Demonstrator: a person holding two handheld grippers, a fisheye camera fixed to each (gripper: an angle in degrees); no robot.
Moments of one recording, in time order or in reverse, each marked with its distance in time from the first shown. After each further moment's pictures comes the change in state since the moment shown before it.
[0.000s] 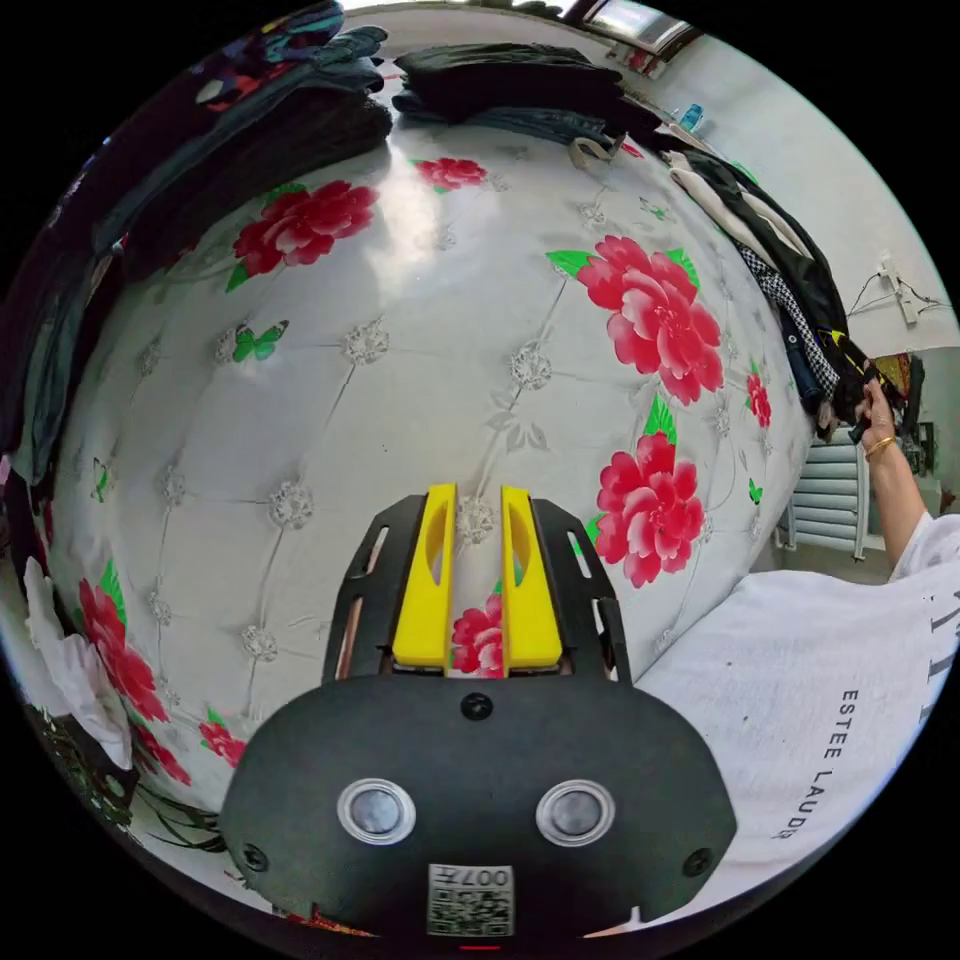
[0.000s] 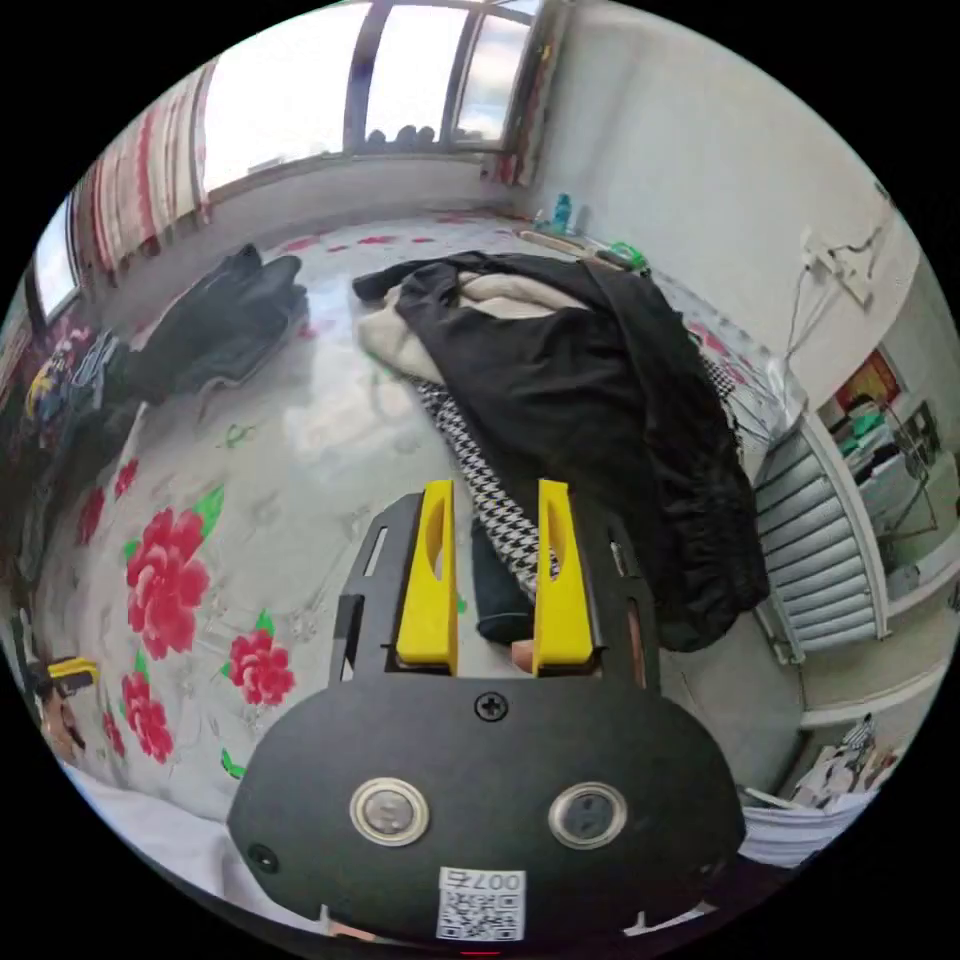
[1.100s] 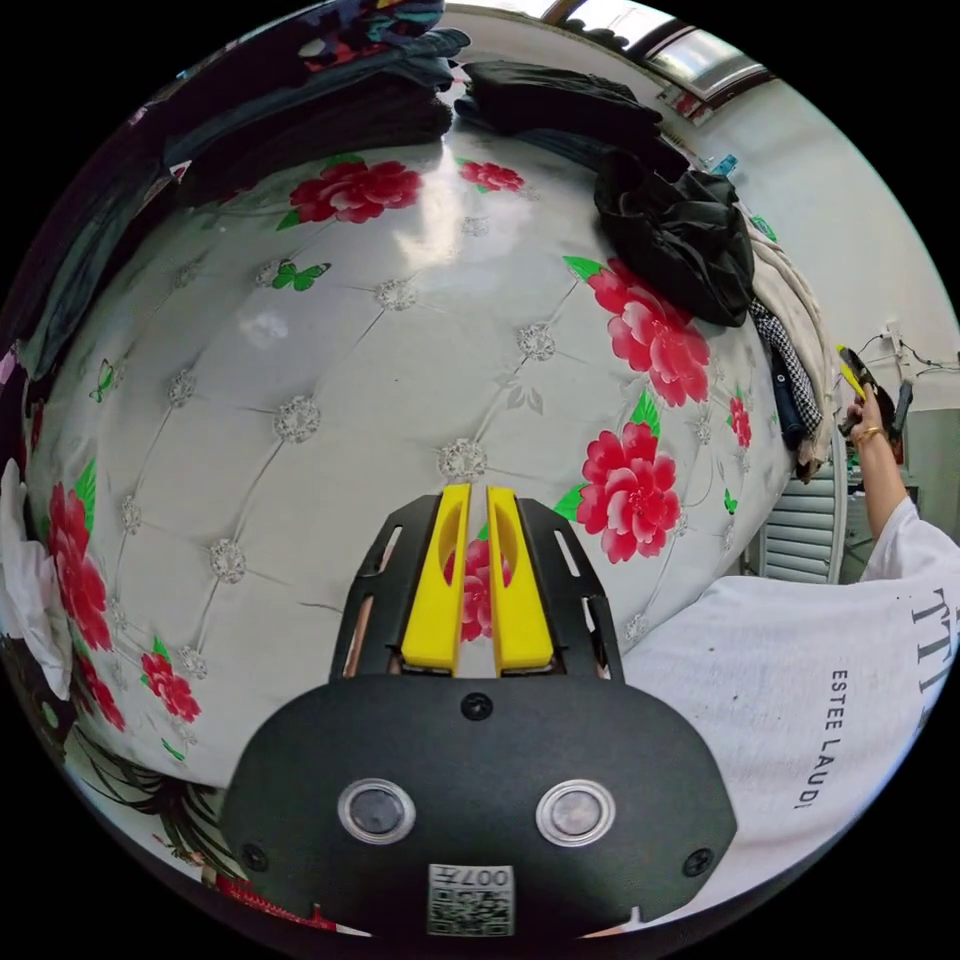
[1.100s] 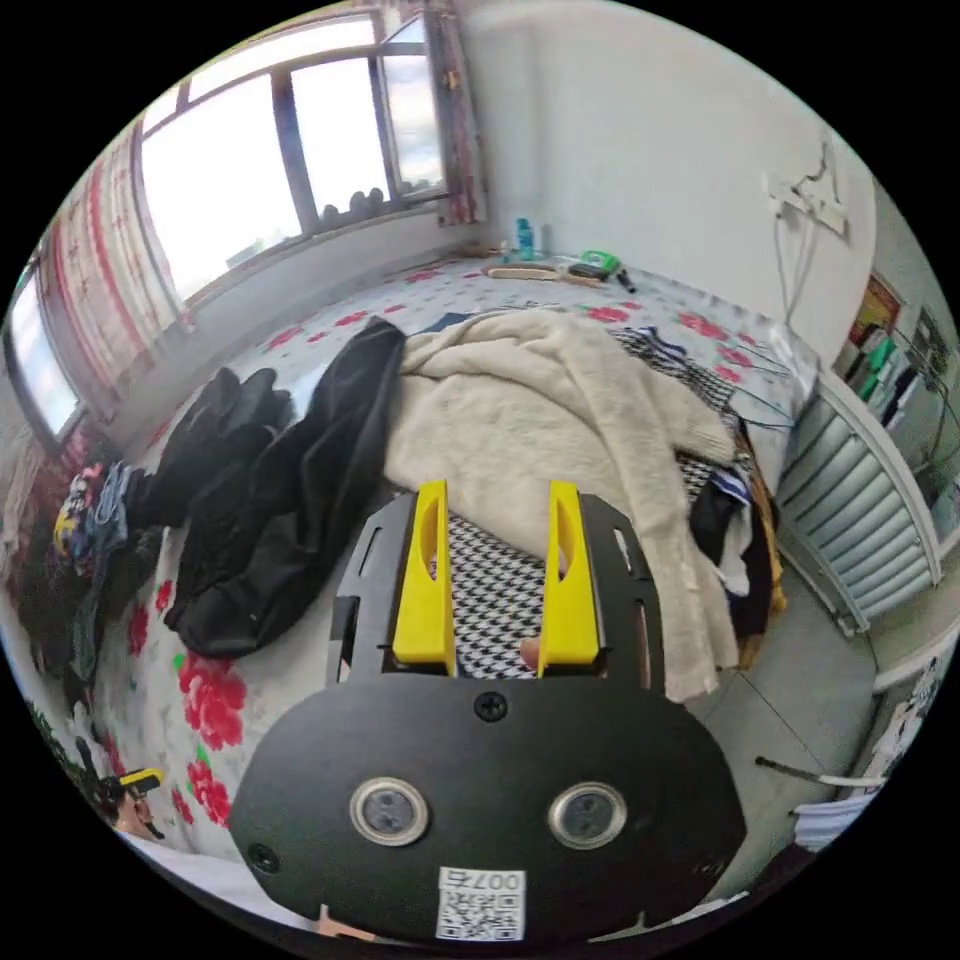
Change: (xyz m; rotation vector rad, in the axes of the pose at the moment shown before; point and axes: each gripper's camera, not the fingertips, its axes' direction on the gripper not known) left arm -0.040 0.037 -0.035 0.044 0.061 -0.144; right arm 0.109 -0.068 0.016 0.094 -0.122 0.193
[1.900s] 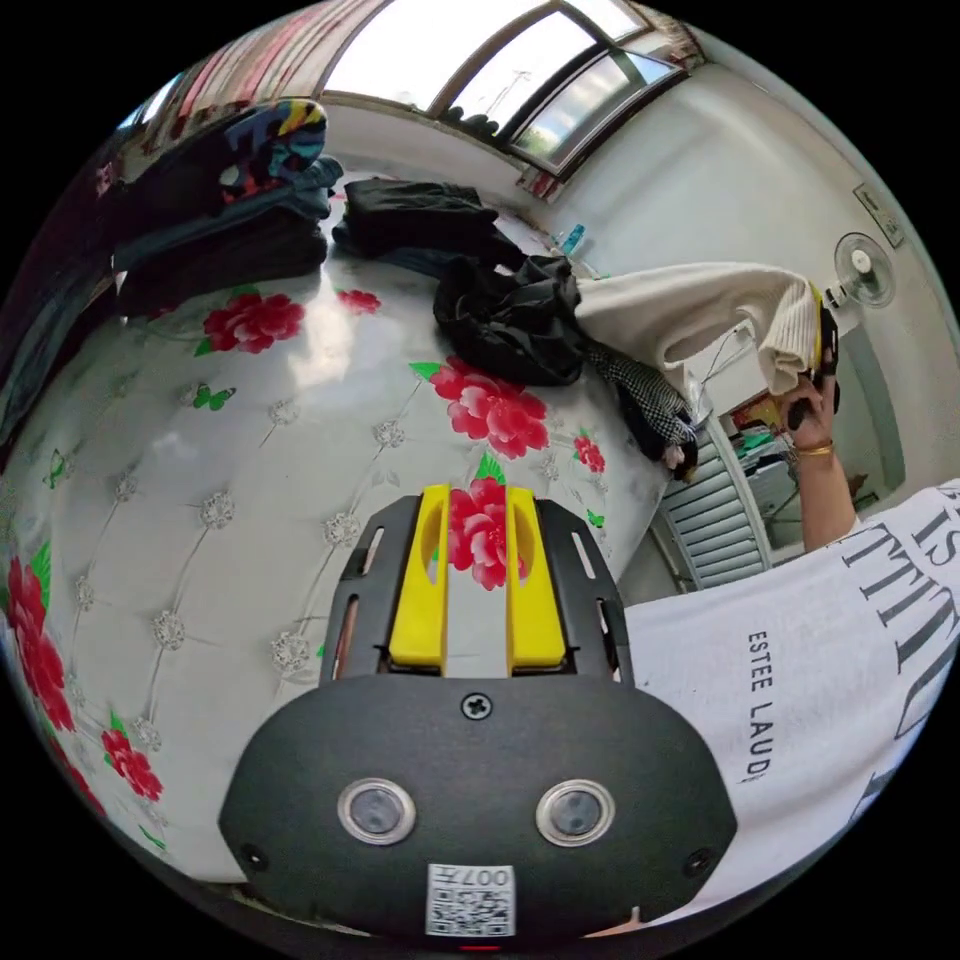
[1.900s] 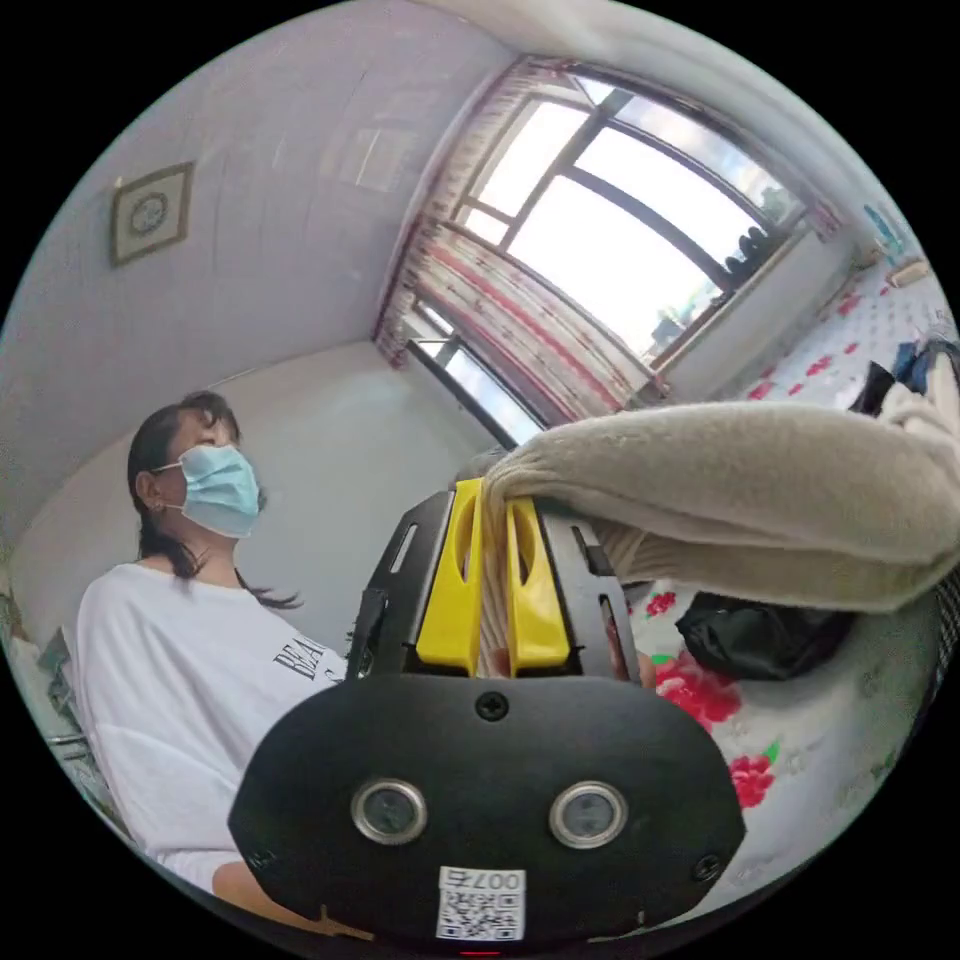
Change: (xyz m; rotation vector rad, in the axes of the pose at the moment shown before) left arm -0.013 0.091 -0.122 0.351 0.284 0.227; right arm -0.033 0.120 -0.189 0.154 -1.511 -0.258
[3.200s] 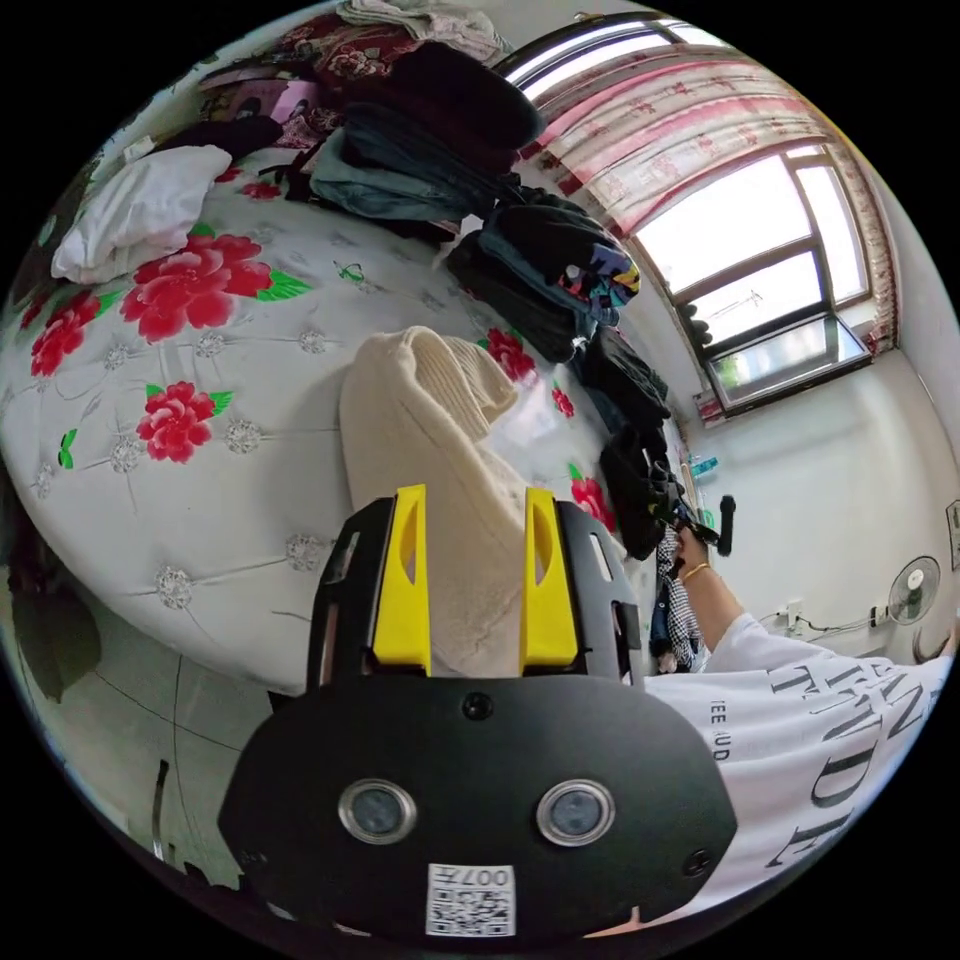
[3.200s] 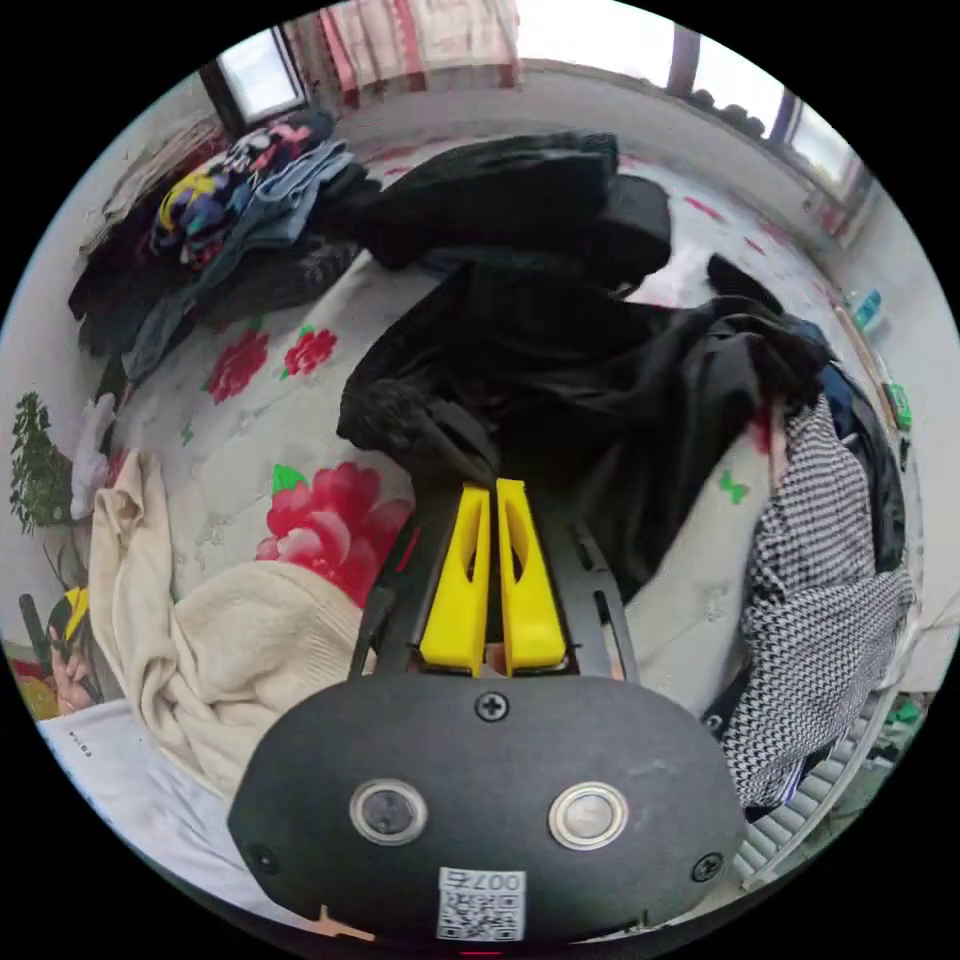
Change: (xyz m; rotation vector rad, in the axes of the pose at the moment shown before) left arm -0.055 0.096 -0.193 0.364 -0.156 -0.749; right arm 0.210 0.114 0.302 -0.950 1.002 -0.018
